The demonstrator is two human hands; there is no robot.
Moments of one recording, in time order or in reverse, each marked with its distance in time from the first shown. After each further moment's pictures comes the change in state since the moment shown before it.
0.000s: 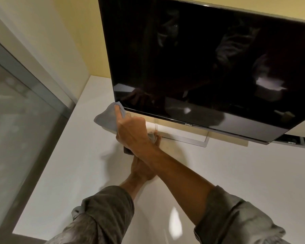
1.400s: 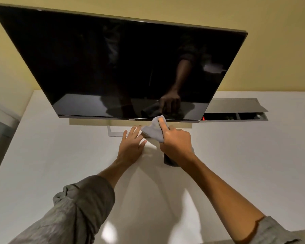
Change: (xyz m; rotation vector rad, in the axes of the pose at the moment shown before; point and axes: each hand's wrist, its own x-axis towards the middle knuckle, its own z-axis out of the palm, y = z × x) left_hand 0.051 0.057 0.083 0.602 -0.024 0.616; right_hand -0.188 0.202 -0.054 0.310 -0.606 0.575
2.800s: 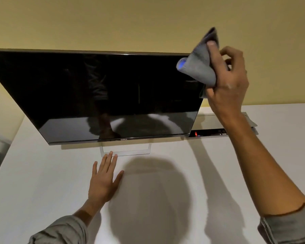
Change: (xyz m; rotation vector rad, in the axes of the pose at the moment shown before) left_hand -0.061 -0.030 -0.033 0.146 -0.079 -0.211; right_hand 0.030 0.092 -0.198 0.033 1.235 -0.139
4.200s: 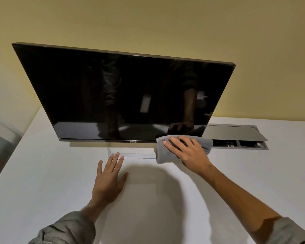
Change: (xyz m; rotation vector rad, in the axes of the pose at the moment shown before) left_hand 0.000 -0.001 0.001 -0.026 0.052 0.019; right_hand -0.176 -0.009 0.068 -0.133 -0.714 -0.653
